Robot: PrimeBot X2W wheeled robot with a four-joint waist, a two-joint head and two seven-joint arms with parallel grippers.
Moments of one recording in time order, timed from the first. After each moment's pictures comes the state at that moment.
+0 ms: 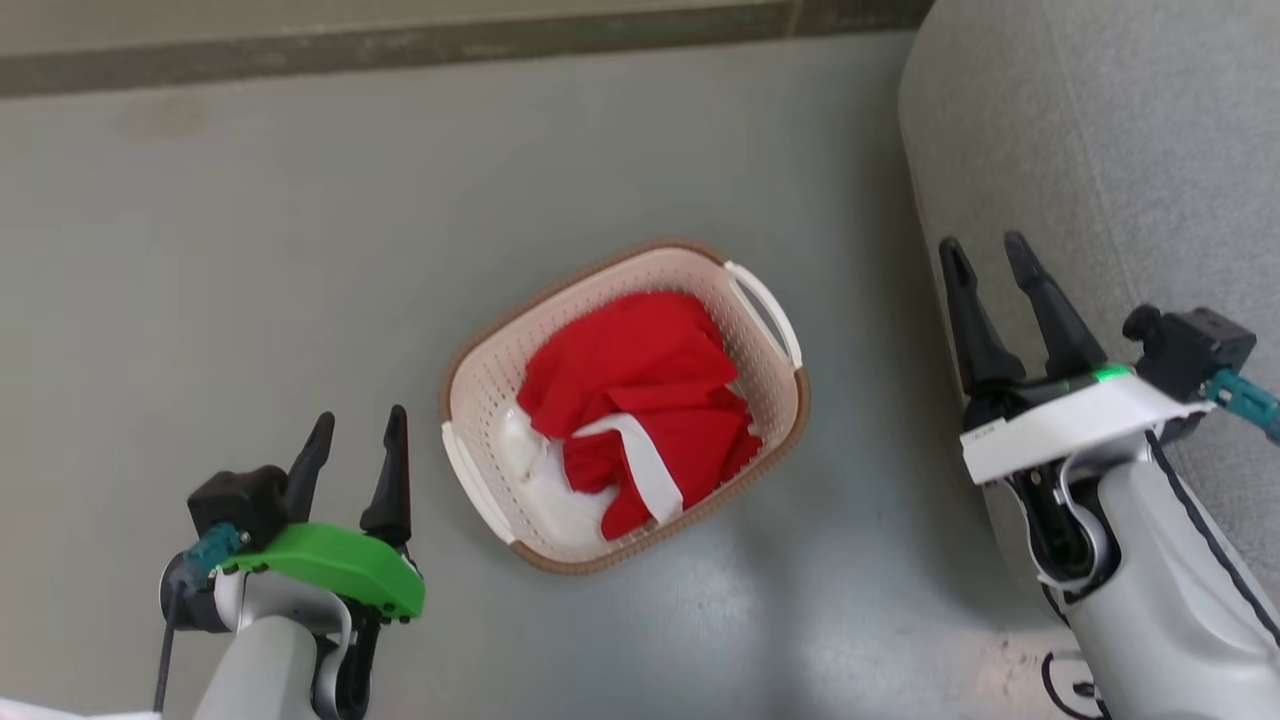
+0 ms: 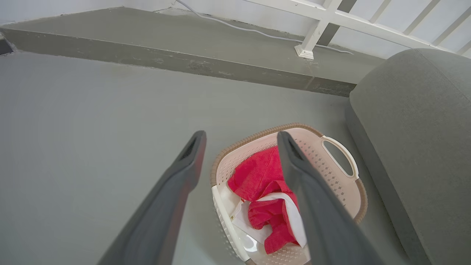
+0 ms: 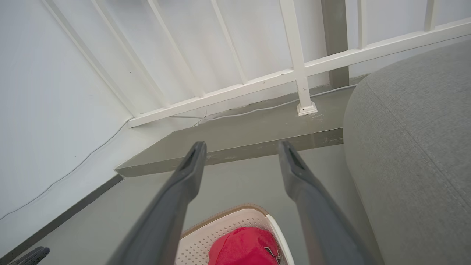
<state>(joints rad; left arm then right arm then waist) -0.22 0.04 -0.18 0.43 -0.41 -0.11 -0.25 -0.27 -0.16 0.24 0.23 0.52 0.12 -0.25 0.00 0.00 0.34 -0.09</state>
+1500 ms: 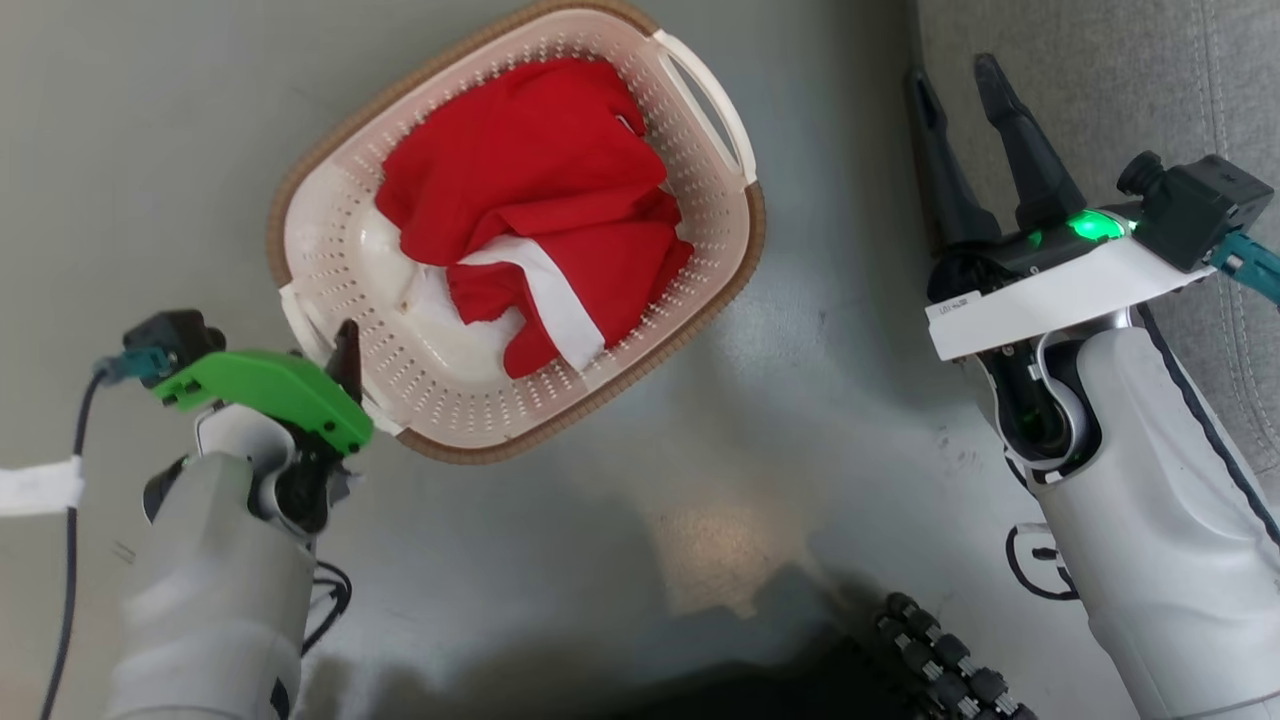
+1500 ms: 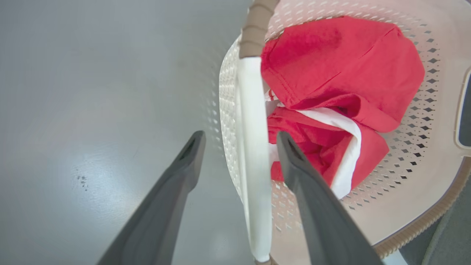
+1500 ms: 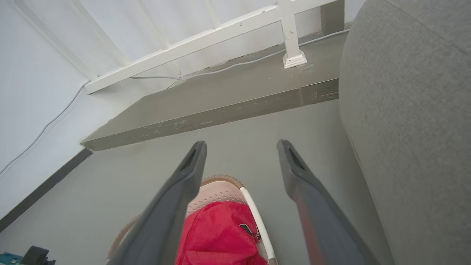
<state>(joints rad) -0.67 0.03 -0.15 0.98 -0.74 -0.08 0.02 -0.49 -0.14 0.30 0.19 0.54 0.12 -0.25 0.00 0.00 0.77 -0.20</state>
